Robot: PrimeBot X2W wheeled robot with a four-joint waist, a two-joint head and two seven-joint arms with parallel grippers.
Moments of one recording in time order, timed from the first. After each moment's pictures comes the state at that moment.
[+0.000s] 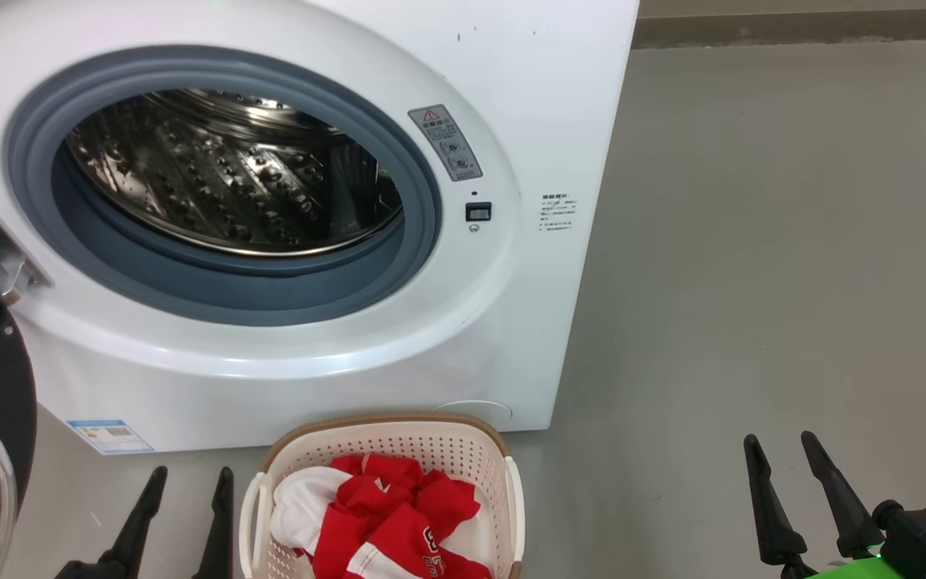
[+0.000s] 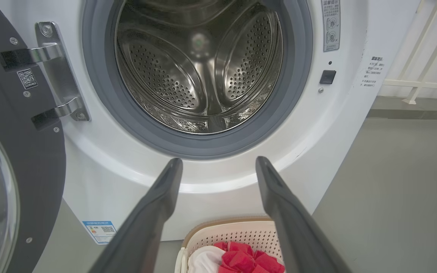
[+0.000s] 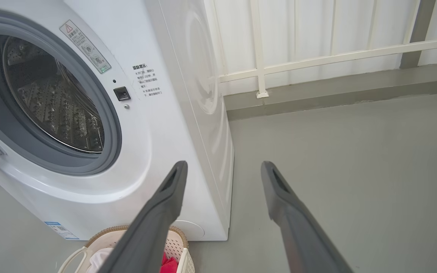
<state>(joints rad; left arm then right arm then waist) 0.04 0.10 0.05 0.18 -0.19 -0.13 -0.25 0.12 -0.04 -0.04 0.16 0.36 0.12 -0.26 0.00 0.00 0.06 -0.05</state>
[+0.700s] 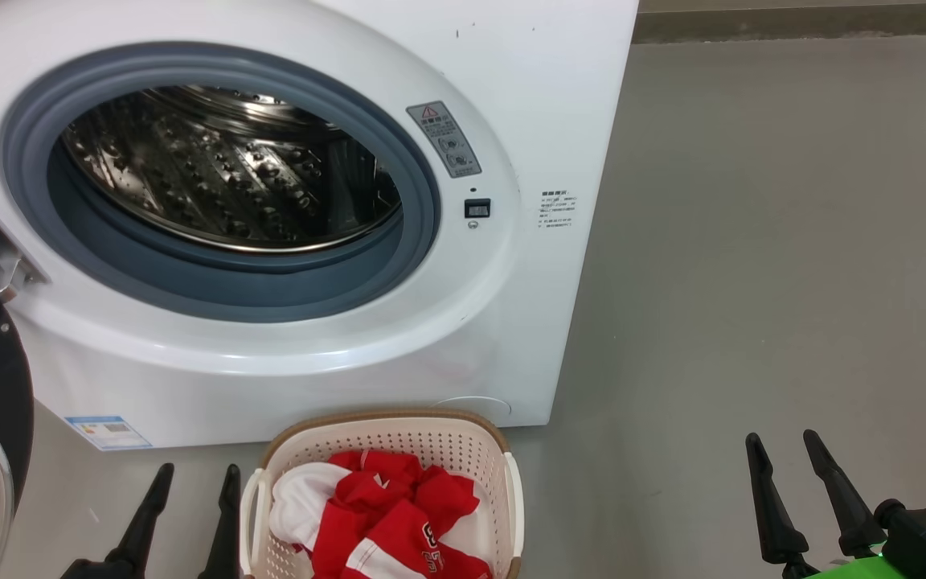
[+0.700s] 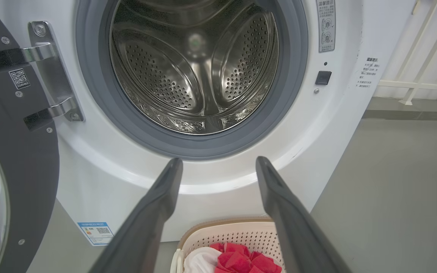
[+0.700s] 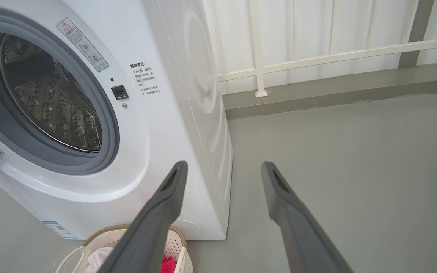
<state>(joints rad) 0.04 0.08 0.05 0.17 -0.19 -0.13 -0.25 0.12 -0.04 -0.04 0.15 0.36 0.12 -0.26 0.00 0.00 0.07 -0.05</state>
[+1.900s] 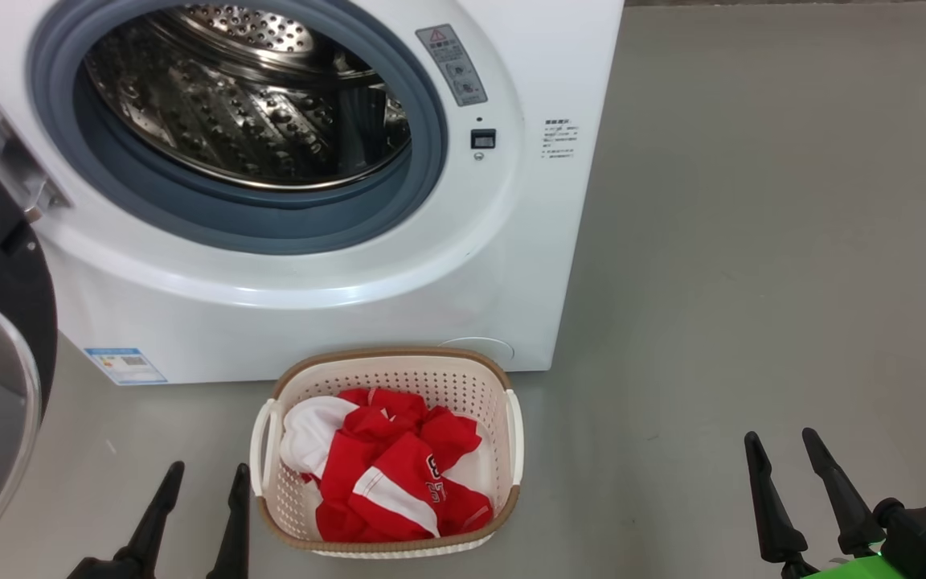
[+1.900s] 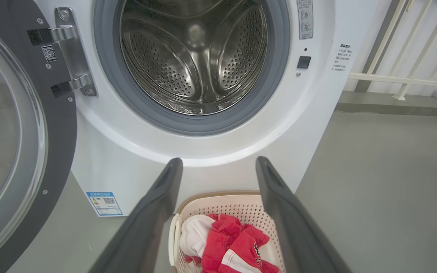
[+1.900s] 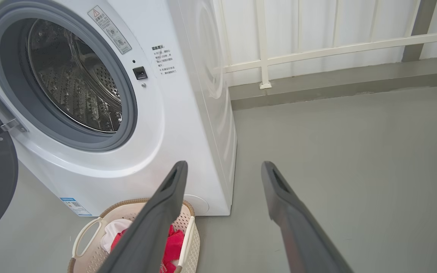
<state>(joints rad) 0.04 0.08 0.03 0.16 -0.20 -0.13 -0.25 0.12 -0.04 -0.04 0.15 0.35 0.12 -0.26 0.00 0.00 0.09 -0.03</state>
